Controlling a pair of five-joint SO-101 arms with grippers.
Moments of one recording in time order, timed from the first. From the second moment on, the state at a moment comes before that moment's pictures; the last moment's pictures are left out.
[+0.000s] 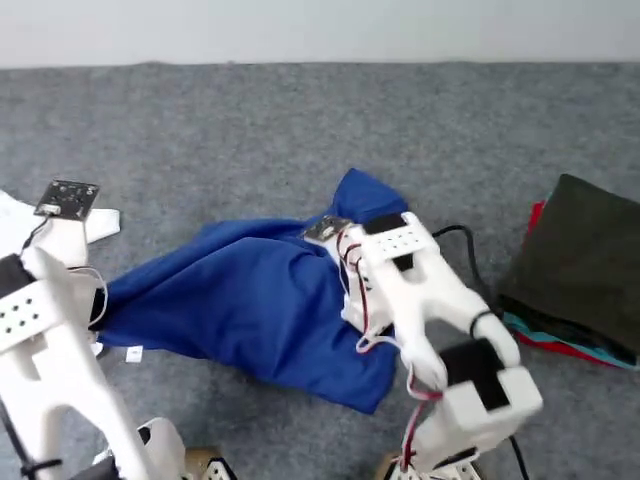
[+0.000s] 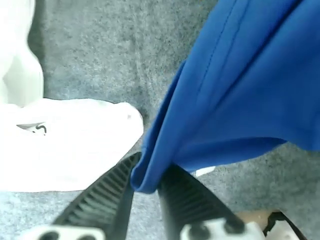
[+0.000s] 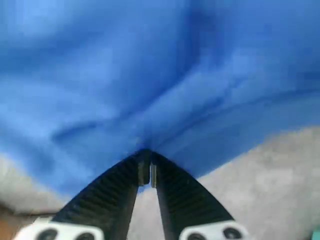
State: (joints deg) left arm -34.5 -28.9 30.5 93.0 -26.5; right arm -20.2 9.7 24.1 74.8 24.7
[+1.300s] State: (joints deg) left arm -34.4 -33.8 35.9 89.4 -21.5; right arm -15.6 29.5 -35.6 100.5 30.7
